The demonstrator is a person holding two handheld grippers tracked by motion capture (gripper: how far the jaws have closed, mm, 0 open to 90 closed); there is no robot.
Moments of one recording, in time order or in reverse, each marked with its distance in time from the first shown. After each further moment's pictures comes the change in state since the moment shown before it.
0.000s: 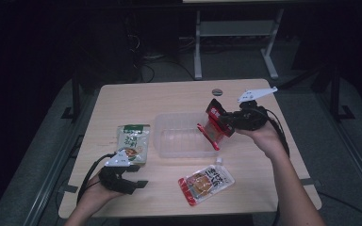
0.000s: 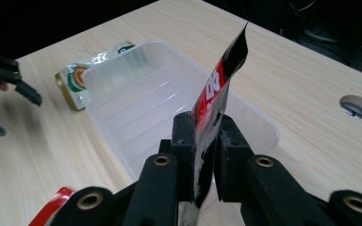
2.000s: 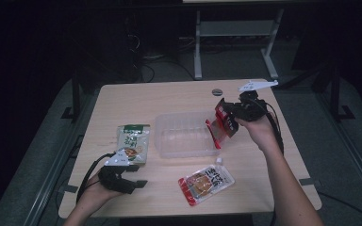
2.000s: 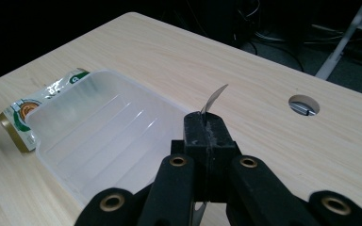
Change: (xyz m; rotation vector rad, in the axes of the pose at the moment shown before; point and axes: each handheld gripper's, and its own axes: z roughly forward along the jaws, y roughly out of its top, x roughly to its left) left arm 0.002 0.000 -0.001 0.008 0.002 0.005; right arm -0.011 0.014 0.007 -0.044 -0.164 0.116
